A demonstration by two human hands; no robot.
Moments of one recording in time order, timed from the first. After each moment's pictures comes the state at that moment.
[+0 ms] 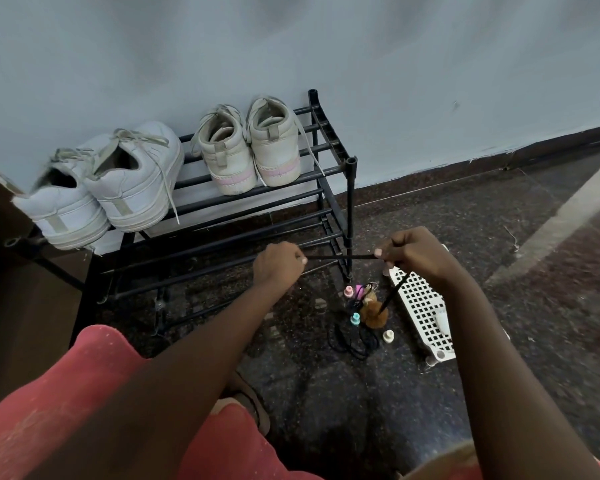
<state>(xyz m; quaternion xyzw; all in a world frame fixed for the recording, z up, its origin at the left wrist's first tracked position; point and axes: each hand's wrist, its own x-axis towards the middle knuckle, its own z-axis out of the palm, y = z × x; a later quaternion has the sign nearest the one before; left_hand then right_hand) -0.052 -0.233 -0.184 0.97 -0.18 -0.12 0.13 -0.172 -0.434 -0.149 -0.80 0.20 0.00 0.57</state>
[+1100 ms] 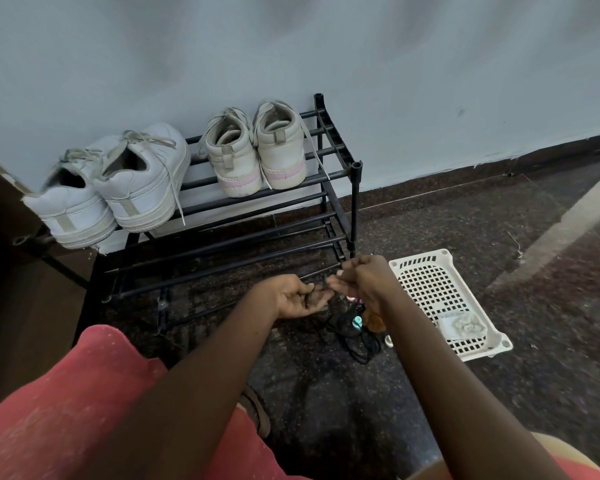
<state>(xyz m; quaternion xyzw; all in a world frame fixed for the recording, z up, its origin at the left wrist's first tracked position) -0.064 -0.225 -0.198 0.53 0.27 -0.54 0.59 -0.146 -0.356 -0.172 -0.56 0.36 0.03 0.75</state>
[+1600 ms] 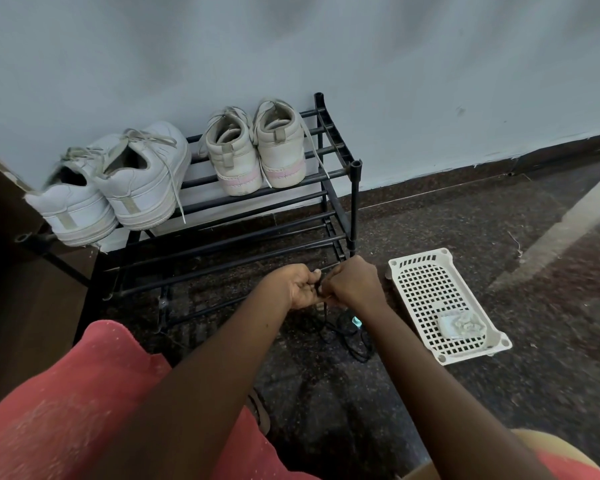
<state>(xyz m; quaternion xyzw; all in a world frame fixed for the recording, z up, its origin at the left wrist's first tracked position) -0.074 -0.250 -0.181 0.50 0.26 -0.52 0.65 -0.147 -0.331 -0.168 -0.84 0.32 0.03 0.43</state>
